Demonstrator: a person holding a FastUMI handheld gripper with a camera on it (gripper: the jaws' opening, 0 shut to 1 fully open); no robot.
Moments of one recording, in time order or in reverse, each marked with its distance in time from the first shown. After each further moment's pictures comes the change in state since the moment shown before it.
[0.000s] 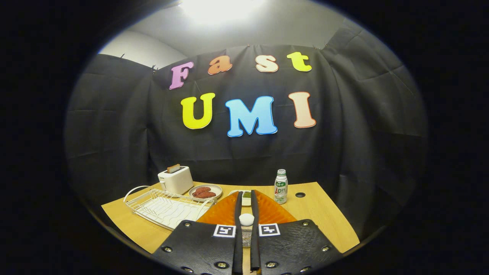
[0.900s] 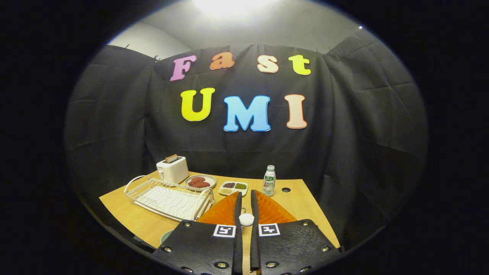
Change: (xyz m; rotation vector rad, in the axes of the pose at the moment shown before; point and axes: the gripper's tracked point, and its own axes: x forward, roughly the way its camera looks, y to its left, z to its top) arm -0.064 0.013 0.001 -0.060 0.083 -0.057
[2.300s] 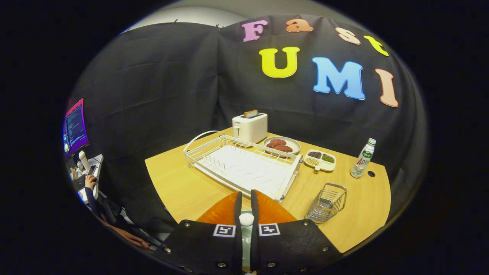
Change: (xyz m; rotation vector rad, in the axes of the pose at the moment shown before) arm 0.058 0.197 -0.114 -0.167 0.269 0.571
